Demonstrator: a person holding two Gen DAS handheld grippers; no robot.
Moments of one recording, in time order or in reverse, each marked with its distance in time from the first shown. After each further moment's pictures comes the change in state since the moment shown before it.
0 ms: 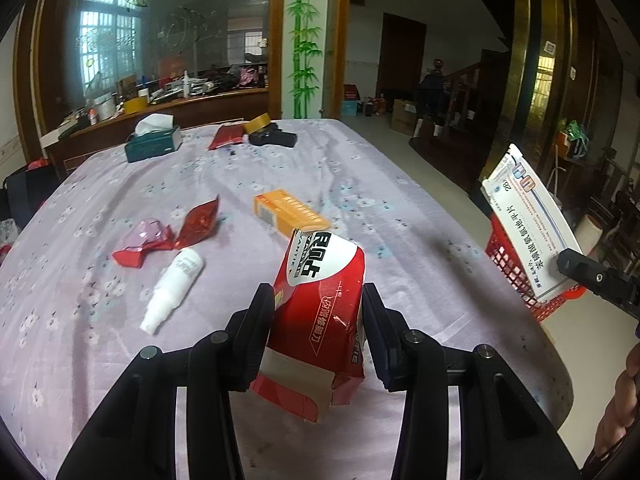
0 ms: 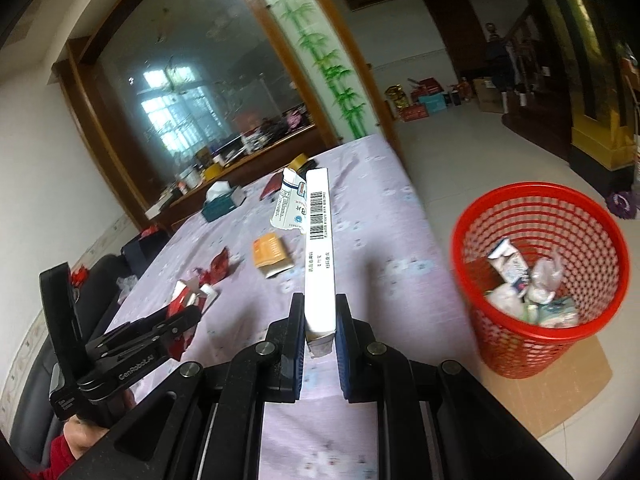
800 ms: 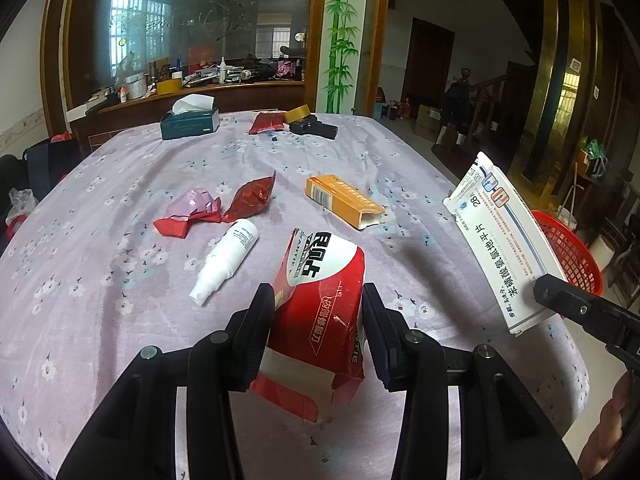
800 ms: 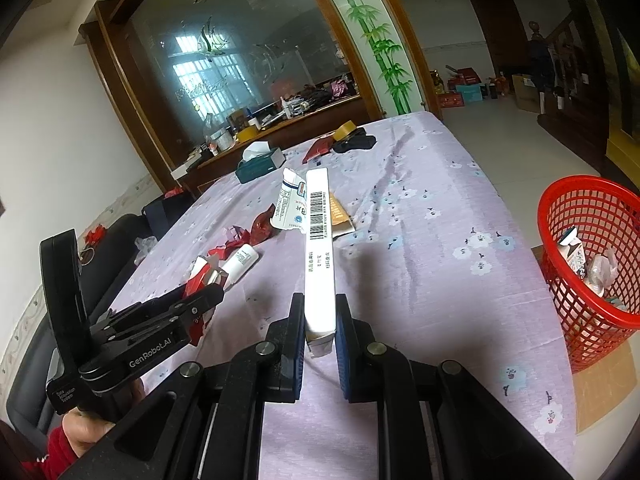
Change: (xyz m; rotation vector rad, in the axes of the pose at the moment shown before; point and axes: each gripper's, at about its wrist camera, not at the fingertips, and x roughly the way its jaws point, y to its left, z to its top) left arm -0.013 0.047 -0.023 -0.090 0.002 0.061; right arm 0.046 0.062 -0.023 -0.108 0.099 0.090
